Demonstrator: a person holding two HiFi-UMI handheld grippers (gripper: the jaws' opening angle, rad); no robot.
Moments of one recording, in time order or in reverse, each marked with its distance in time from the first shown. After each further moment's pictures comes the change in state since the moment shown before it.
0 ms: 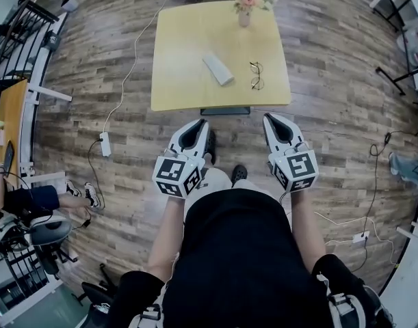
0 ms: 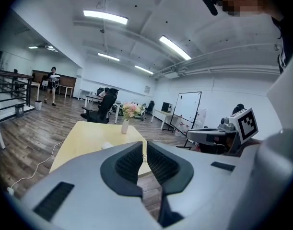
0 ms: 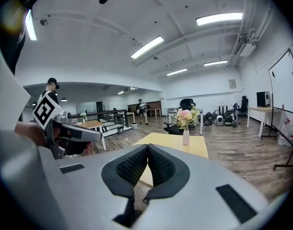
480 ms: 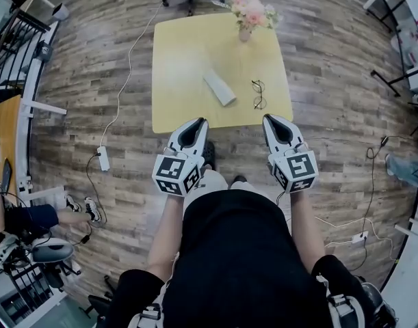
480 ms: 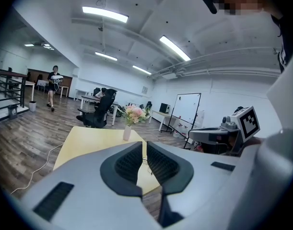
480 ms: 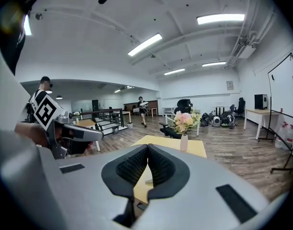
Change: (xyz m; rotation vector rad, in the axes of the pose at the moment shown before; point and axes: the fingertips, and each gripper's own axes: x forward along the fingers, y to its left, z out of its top) left arm 0.061 0.065 0.048 0.014 -0.008 -0.046; right arm 0.077 -0.028 0.038 -0.006 0.010 -0.049
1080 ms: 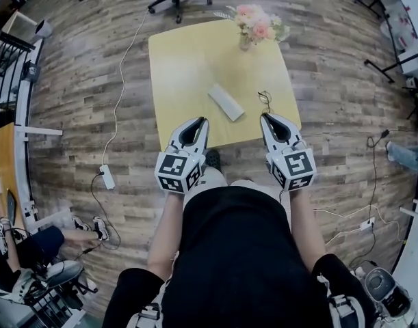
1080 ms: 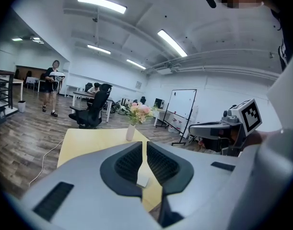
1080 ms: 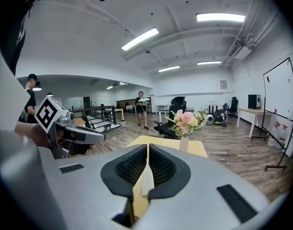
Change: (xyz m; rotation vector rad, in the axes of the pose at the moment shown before) left arm 0.050 0.090 0.023 0.042 0.063 -0.094; right arm 0.091 0.006 0.023 0.016 0.032 -0.093
